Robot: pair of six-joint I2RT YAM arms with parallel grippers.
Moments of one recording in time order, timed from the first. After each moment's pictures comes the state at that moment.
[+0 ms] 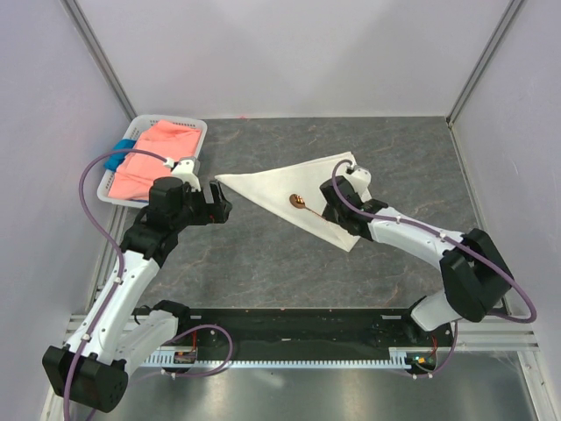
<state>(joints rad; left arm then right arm) -0.27 0.89 0.84 -0.49 0.06 -0.28 0.66 1.49 0.93 -0.29 0.46 0.91</state>
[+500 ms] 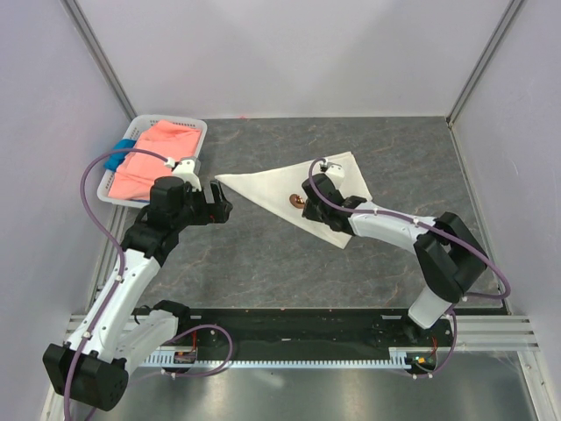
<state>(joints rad) -0.27 0.90 0.84 -0.49 0.06 -0.28 0.73 1.66 1.03 -0.16 0.35 0.83</state>
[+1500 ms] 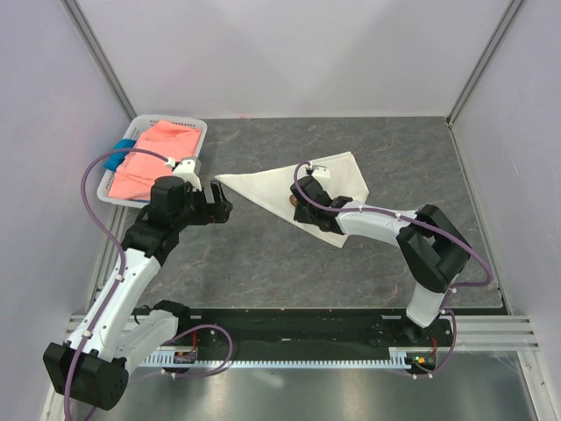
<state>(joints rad) -0.27 0.91 0.84 -0.49 0.06 -0.28 0.77 1.77 1.10 -0.14 0.34 0.77</state>
